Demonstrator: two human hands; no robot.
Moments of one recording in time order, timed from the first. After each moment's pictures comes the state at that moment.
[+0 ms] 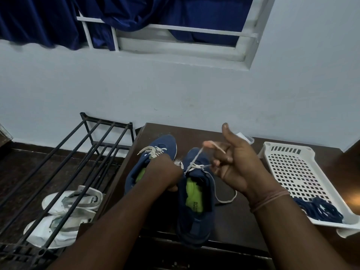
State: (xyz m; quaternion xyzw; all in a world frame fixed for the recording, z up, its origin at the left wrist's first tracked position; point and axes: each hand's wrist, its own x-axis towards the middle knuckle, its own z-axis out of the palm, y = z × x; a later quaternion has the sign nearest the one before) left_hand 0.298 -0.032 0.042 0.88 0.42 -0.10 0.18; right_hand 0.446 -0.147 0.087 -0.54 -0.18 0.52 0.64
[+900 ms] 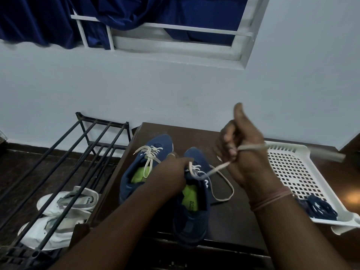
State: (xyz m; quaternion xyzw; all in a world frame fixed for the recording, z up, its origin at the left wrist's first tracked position) left_hand 0.304 -0.051 0.022 0.91 0.34 0.07 0.24; right_hand 0.441 -0.153 0.118 -0.43 -0.32 0.41 0.74
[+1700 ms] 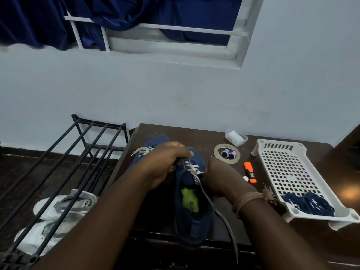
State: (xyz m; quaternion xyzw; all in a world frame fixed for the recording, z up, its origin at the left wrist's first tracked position) left_hand 0.302 -0.044 0.069 0.63 0.35 0.17 0.67; right_hand 0.437 -0.148 0.054 -0.87 -0.43 0.22 0.12
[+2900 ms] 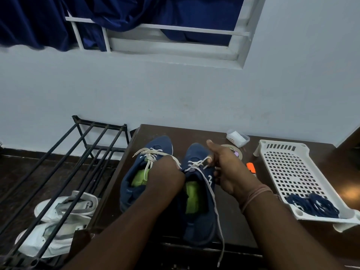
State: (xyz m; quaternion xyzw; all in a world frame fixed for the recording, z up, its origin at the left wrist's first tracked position) left_hand 0.304 -0.057 0.034 0.81 0.51 0.11 0.27; right_hand 0.449 -0.136 0.052 -0.68 -0.15 0.46 0.55
